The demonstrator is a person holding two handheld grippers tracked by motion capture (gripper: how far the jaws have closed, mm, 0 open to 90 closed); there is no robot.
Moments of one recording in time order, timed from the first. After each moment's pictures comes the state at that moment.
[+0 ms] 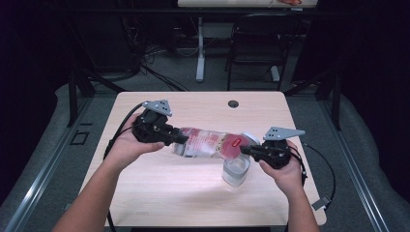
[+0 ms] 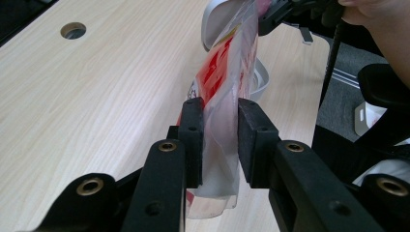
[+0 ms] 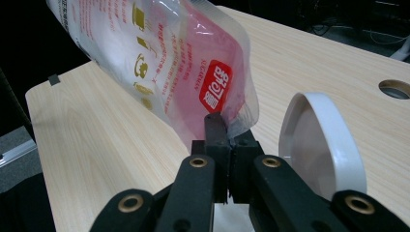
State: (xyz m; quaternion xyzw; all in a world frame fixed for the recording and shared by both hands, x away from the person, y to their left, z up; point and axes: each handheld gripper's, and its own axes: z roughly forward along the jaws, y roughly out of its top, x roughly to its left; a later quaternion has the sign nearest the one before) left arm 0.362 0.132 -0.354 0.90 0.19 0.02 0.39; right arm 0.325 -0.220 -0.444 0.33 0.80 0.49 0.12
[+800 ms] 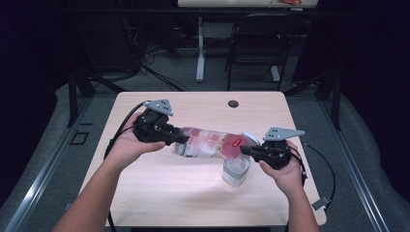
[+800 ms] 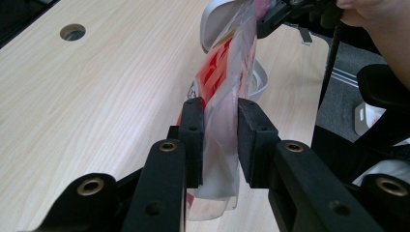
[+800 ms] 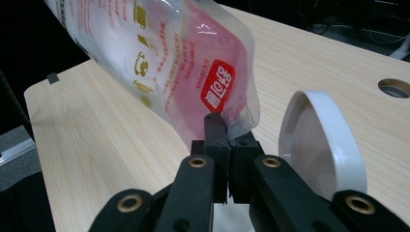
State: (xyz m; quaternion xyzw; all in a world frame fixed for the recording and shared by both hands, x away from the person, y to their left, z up) left arm 0.361 0.130 -0.352 0.90 0.19 0.03 0.39; right arm 0.324 -0.220 -0.444 0.33 0.80 0.49 0.12
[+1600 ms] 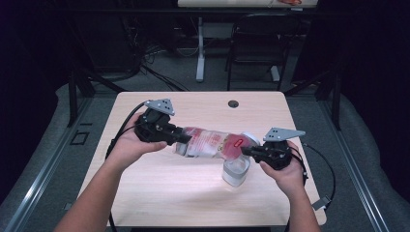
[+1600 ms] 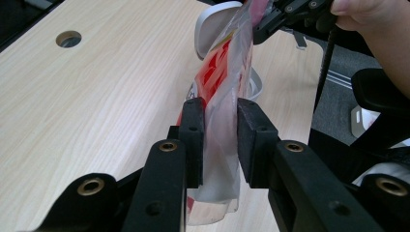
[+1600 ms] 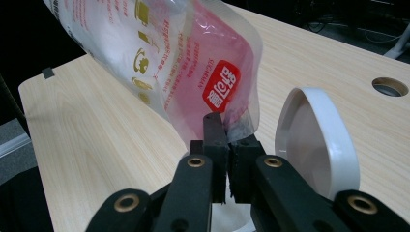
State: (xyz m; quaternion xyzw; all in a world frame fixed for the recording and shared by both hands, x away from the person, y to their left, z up) left arm 0.360 0.126 -0.350 0.90 0.18 0.02 0.39; right arm 0.322 -0.221 -0.442 0.33 0.80 0.48 0.13
